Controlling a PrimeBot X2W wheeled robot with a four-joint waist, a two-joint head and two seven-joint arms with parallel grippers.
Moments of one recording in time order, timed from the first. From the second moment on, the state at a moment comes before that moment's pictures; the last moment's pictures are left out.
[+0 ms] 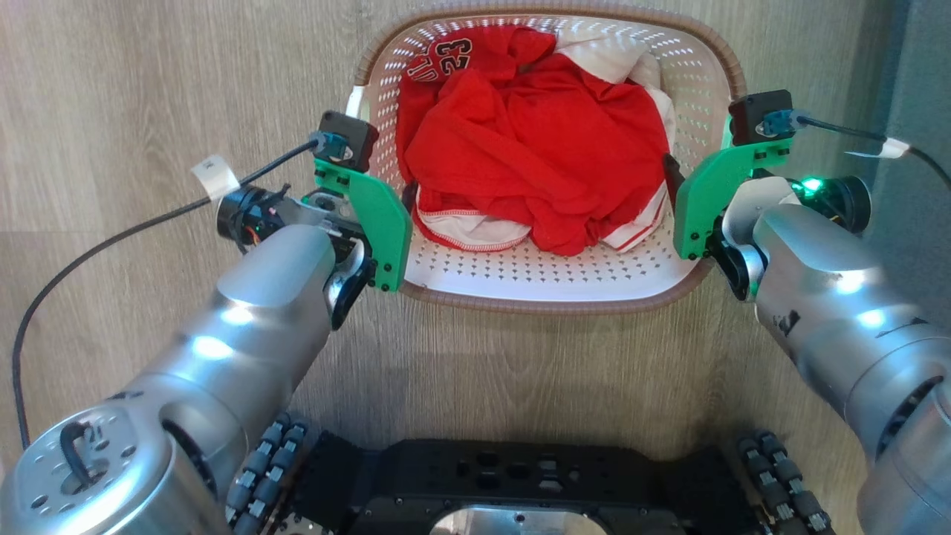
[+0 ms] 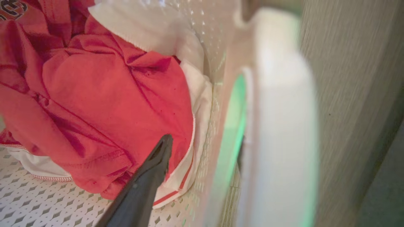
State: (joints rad) left arm -1.03 0.04 -1.28 1.14 -1.08 -0.04 -0.06; right arm -1.08 -0.14 1.23 1.28 1.21 0.12 -0.14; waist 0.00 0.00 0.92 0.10
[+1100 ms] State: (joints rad) left arm -0.73 0.04 -1.29 1.20 -1.06 -0.05 -0.09; right arm -0.83 -0.10 1.20 1.29 1.21 0.12 -0.19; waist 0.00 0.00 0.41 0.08
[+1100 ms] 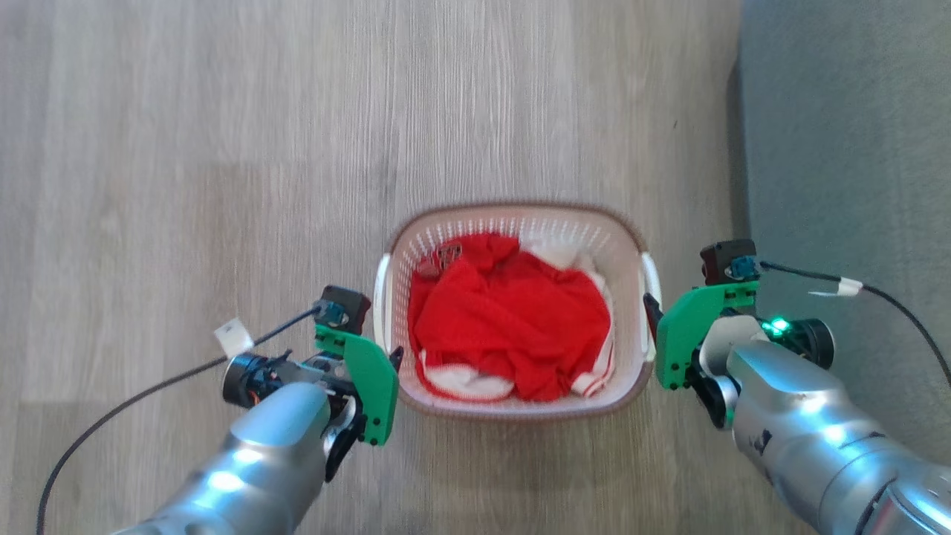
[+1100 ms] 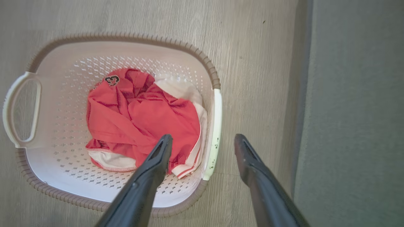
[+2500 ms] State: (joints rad) left arm -0.01 0.06 -0.23 0.07 -0.24 0.06 -0.25; right arm -0.04 -0.06 0.07 0.08 0.27 0.12 -0.25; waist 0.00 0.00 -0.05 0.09
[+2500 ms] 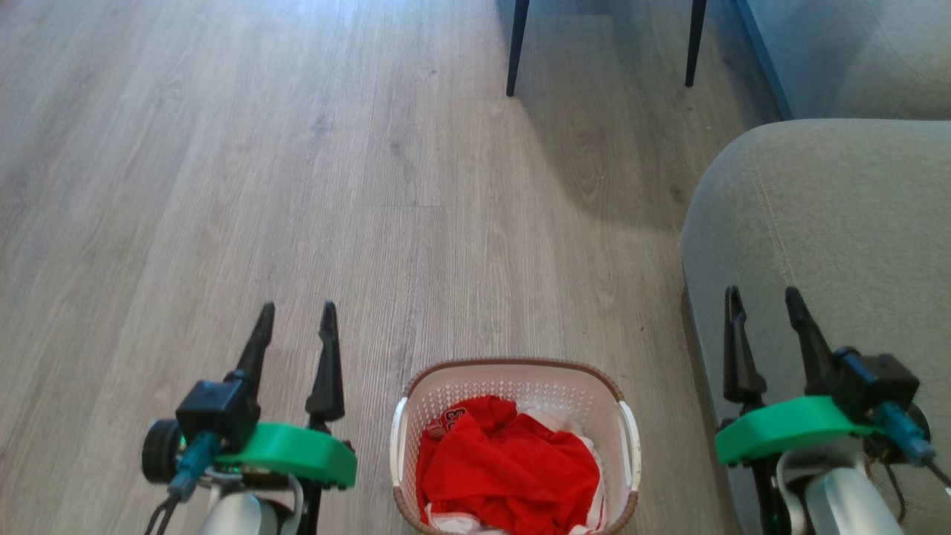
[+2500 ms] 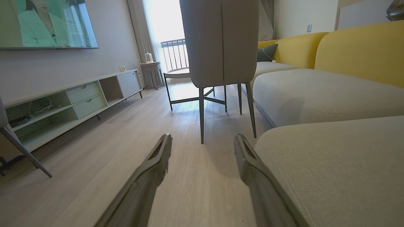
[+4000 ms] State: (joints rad) left arm 0.02 0.05 -0.25 0.13 -0.24 0.03 -0.25; right arm 0.01 -0.05 0.09 0.14 0.20 0.12 -0.25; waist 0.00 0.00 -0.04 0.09
